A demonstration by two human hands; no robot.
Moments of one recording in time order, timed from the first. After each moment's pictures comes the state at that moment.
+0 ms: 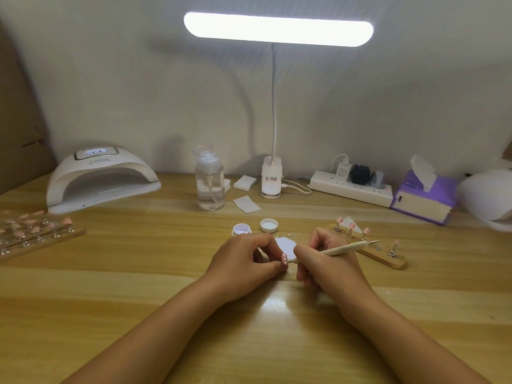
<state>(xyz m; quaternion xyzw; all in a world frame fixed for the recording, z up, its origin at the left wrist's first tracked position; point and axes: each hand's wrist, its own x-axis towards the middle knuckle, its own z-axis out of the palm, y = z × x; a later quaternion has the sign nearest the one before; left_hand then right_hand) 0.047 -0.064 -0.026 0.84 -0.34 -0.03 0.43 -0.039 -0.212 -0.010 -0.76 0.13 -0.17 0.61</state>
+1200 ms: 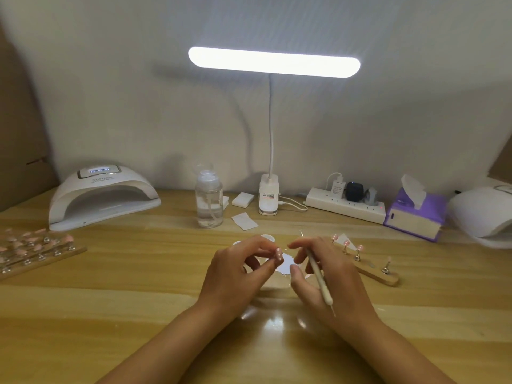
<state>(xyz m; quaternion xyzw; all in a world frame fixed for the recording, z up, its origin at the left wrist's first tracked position) 0.034 -0.061 -0.019 0.77 -0.35 0.12 0.52 -0.052 -0.220 -0.012 -0.88 -0.06 -0.36 0.30</state>
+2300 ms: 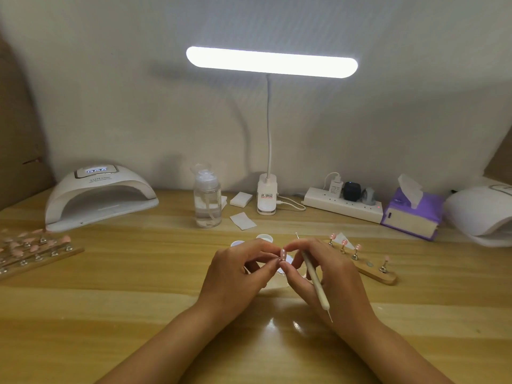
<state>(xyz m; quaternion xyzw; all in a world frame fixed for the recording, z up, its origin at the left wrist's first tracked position) 0.033 -0.060 -0.017 0.76 -0.37 0.10 0.53 -0.048 -0.224 -0.016 -0.88 -0.09 -0.39 0.26</state>
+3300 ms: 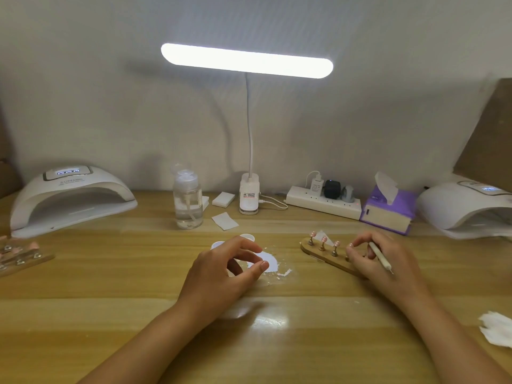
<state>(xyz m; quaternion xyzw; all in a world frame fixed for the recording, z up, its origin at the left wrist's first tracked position) 0.034 -0.061 -0.018 0.80 -0.35 0.07 0.48 -0.078 -0.333 -0.006 -0.90 0.17 -0.31 0.26</state>
